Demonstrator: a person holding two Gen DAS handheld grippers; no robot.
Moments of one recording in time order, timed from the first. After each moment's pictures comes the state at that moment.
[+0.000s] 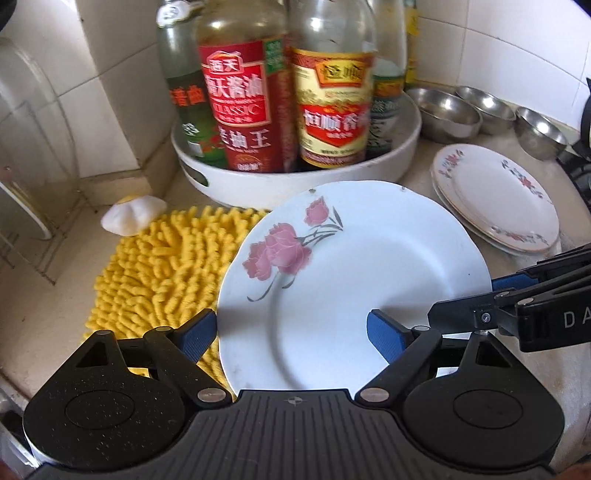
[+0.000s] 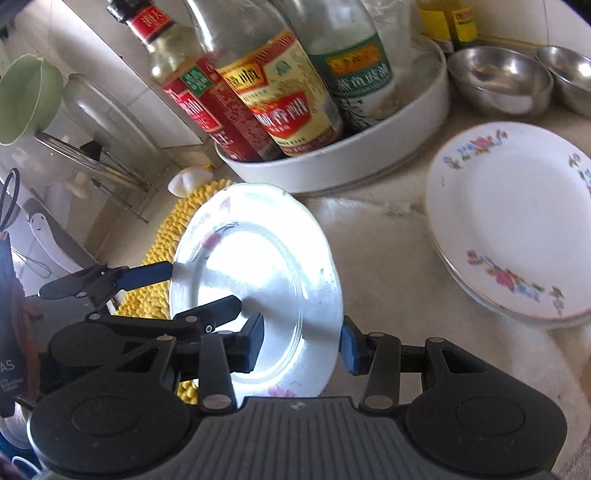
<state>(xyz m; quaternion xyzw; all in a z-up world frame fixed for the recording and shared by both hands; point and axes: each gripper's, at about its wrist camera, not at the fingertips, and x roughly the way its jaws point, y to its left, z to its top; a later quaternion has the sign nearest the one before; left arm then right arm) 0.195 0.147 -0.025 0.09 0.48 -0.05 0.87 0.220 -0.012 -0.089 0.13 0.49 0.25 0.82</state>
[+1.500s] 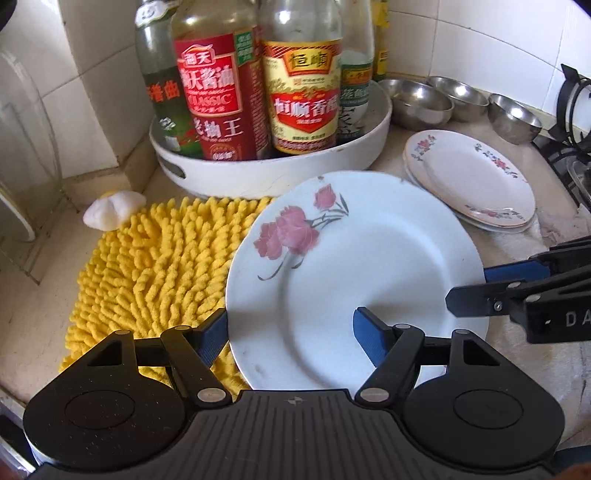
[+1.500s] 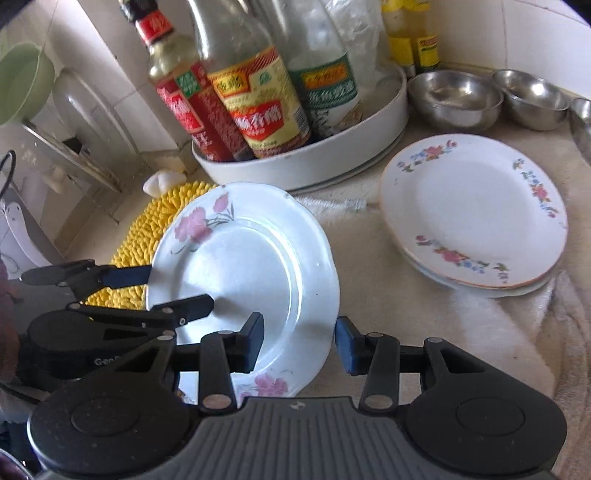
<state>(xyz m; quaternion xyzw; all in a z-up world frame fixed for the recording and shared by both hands) 0.184 0.149 -0.026 0.09 0.48 -0.09 0.87 0.180 -0.027 -0.081 0.09 0.44 0.19 0.87</state>
